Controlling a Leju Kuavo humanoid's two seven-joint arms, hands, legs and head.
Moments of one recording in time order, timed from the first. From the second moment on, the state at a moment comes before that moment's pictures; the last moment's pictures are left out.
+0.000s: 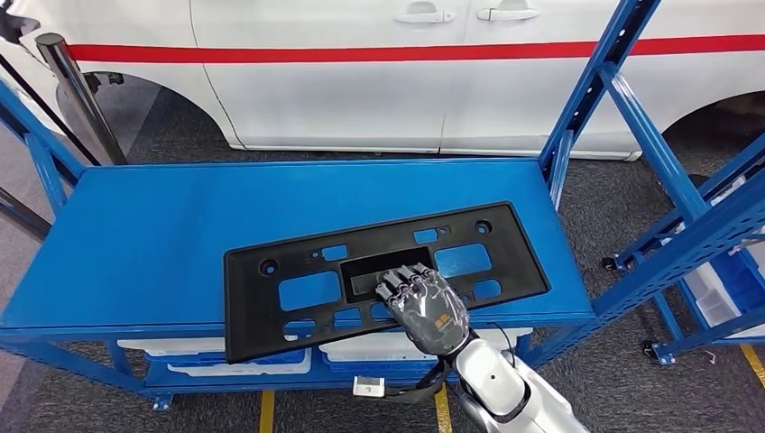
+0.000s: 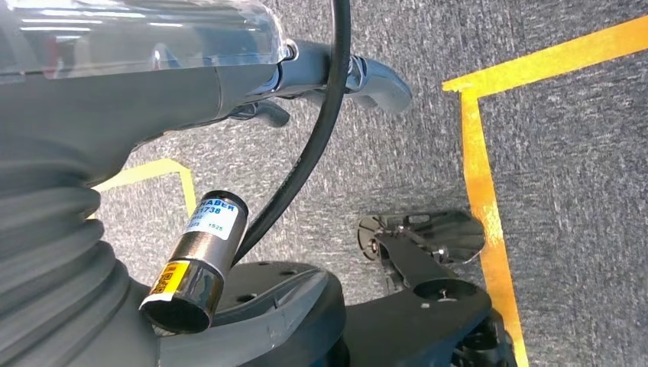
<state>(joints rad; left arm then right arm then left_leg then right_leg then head) -0.06 -0.16 0.39 -0.19 -0.51 0.12 -0.08 -0.29 -0.15 0.72 -1.41 1.48 -0.52 0.06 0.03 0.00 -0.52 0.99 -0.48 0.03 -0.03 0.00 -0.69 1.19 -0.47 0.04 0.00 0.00</state>
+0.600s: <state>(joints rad) -0.07 -0.16 0.39 -0.19 -0.53 0.12 -0.08 -0.30 -0.15 0.72 -1.39 1.45 -0.51 0.05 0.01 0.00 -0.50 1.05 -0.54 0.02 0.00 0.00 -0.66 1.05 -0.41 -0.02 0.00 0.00</state>
